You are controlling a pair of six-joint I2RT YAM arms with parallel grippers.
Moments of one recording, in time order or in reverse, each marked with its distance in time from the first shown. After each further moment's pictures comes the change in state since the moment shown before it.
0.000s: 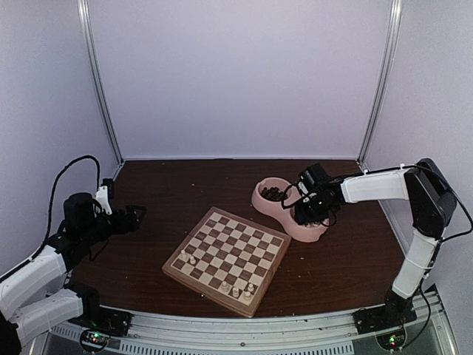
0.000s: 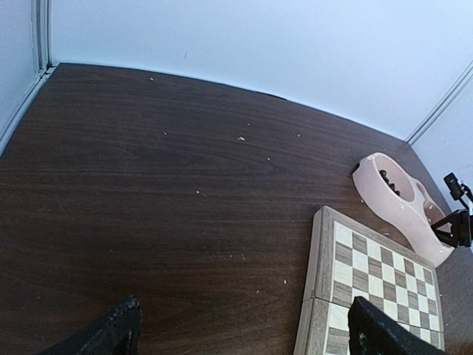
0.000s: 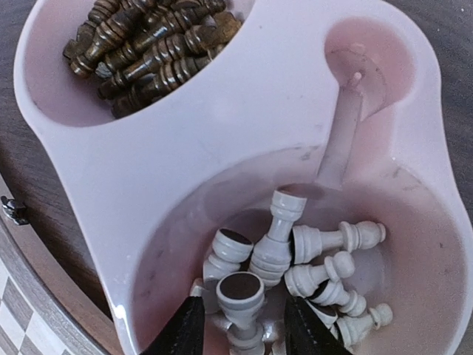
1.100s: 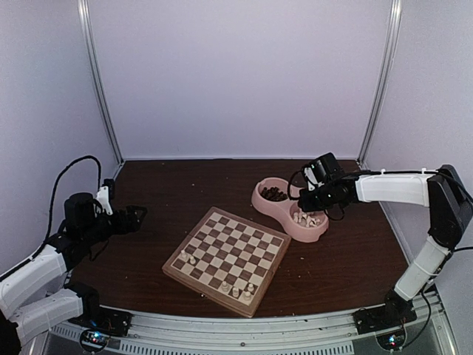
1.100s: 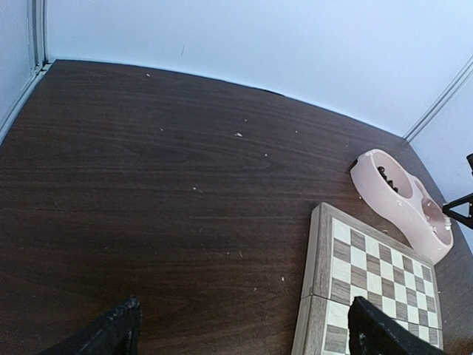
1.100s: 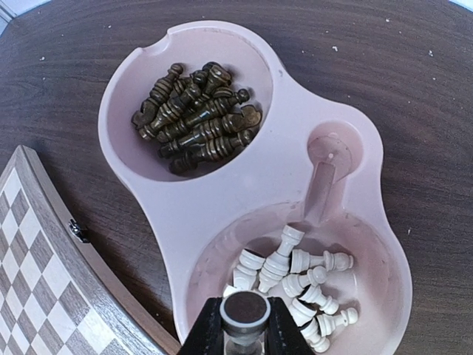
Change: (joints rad) left arm 0.000 0.009 0.000 0.000 0.010 0.000; right arm -0.013 -0.145 -0.040 0.074 -0.014 -0.034
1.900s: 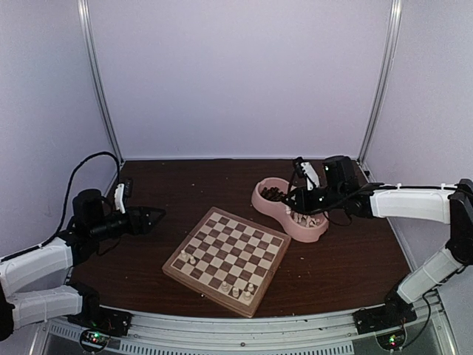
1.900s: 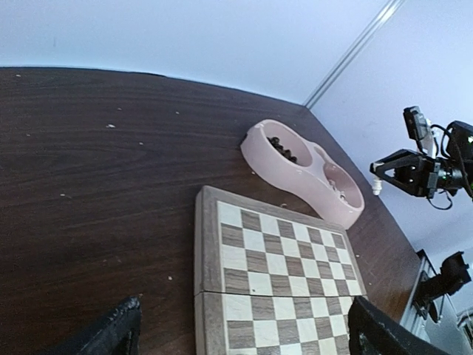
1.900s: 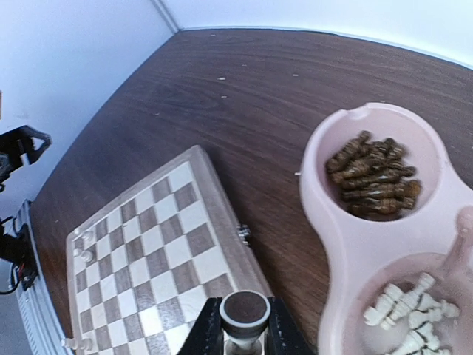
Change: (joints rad) left arm -0.066 0.145 0.000 0.220 0.295 -0.053; right arm 0.041 -0.182 -0.181 0.322 -0.335 -0.058
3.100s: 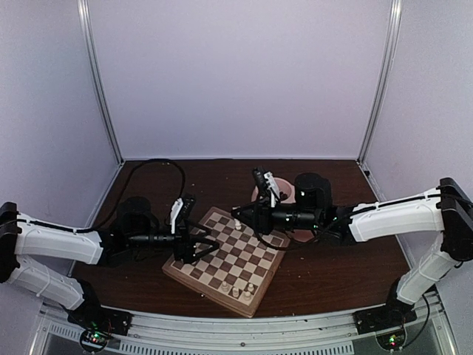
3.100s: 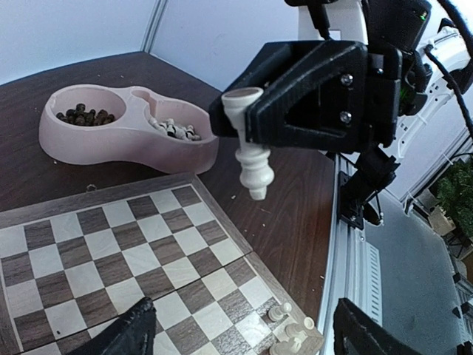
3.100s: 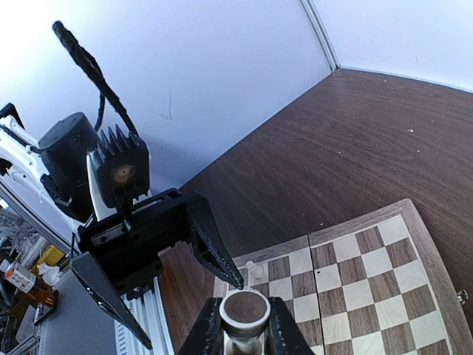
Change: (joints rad) left arm -0.548 0.383 0.111 0.327 0.018 0.083; right arm 0.384 0.074 -0.027 0.454 -0.038 0.188
